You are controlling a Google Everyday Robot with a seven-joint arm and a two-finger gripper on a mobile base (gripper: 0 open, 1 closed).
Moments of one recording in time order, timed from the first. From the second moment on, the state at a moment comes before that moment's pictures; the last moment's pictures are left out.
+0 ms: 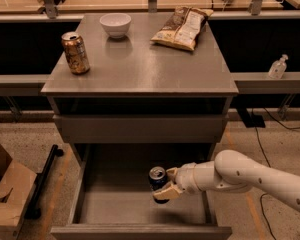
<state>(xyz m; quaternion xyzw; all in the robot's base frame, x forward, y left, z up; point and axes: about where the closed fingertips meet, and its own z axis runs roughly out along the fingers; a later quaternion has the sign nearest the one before) 0.495 -0.045 0.537 -0.50 0.74 0.30 0.33</state>
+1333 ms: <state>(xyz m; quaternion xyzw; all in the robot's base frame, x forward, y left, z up) 0.504 -0.038 0.454 -0.54 0.70 0.30 0.36</state>
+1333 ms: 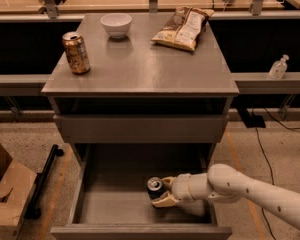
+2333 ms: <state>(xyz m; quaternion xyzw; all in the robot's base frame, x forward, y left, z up) 0.520 -0.041 0.409 -0.52 0.71 0.28 0.39</state>
